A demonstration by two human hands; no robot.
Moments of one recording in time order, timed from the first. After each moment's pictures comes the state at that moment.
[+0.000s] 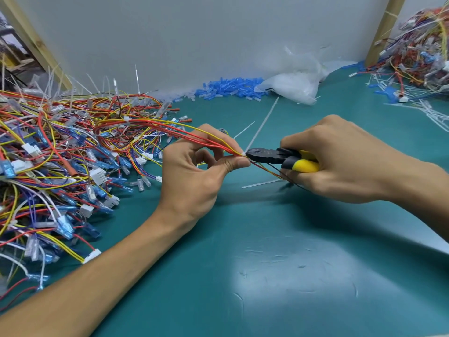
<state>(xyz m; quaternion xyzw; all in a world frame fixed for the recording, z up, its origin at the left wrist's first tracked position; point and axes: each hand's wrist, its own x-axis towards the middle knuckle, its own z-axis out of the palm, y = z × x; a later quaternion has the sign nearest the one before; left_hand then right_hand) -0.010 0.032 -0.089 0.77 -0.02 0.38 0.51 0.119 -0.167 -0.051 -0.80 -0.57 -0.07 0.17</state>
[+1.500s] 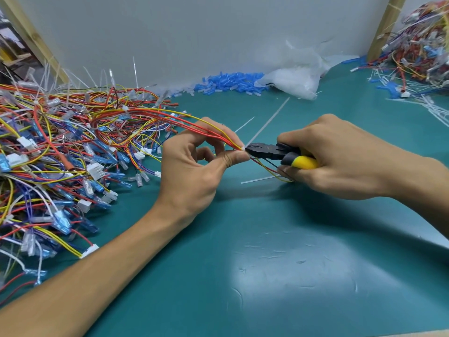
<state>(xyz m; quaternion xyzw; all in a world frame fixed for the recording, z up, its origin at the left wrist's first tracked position) -0.011 0.032 -0.089 0.77 0.00 0.36 0.53 0.121 -0.166 -0.055 -0.80 -0.57 -0.02 0.17</state>
